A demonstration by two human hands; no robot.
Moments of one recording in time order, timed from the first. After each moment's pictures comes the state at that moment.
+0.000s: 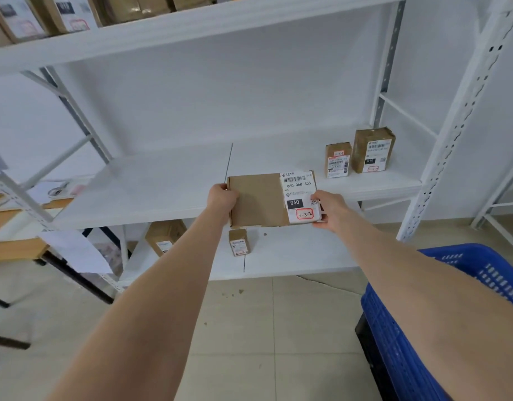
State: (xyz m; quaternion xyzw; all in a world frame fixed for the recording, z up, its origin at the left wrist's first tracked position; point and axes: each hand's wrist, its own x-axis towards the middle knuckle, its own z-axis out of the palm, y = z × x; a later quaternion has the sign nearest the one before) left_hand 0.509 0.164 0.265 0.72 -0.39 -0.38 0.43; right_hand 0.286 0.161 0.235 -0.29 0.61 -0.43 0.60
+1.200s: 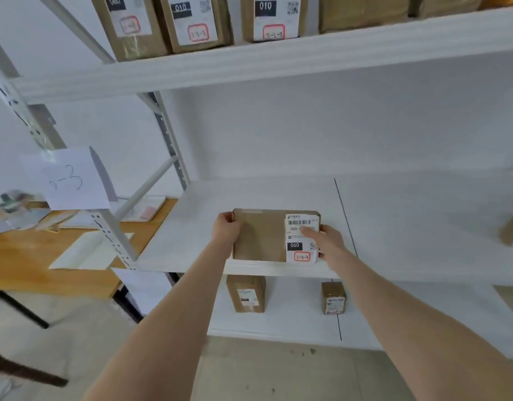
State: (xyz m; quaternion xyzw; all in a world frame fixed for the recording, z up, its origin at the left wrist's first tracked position) left_hand 0.939 0.034 0.249 0.72 -0.37 -0.35 0.46; right_hand 0.719 0.001 0.206 -0.39 0.56 -0.42 0.60
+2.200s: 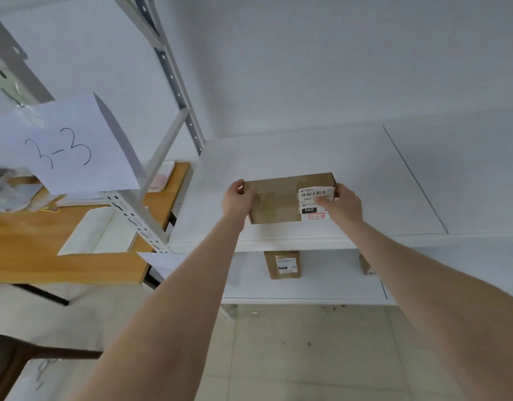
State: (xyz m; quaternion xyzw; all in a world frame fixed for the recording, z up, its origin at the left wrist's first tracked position) left_hand 1.089 -0.033 0.185 0.71 -0.35 -0.40 0.46; right_hand 0.870 -0.049 0.153 -0.55 0.67 -0.36 0.35
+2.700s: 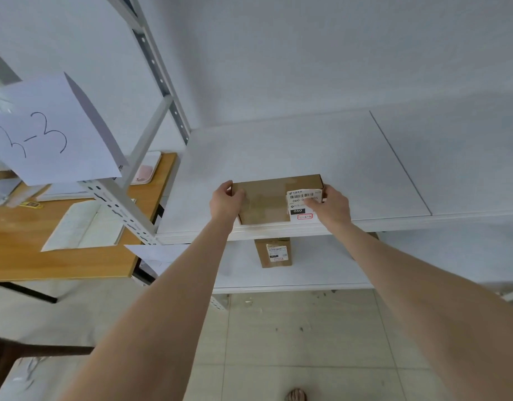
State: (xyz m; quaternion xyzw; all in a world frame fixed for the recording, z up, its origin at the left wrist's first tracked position) left_hand 1.087 -0.012 0.169 0.74 -0.38 -0.36 0.42; right_hand 0.870 -0.020 0.139 -0.56 0.67 -0.34 0.34
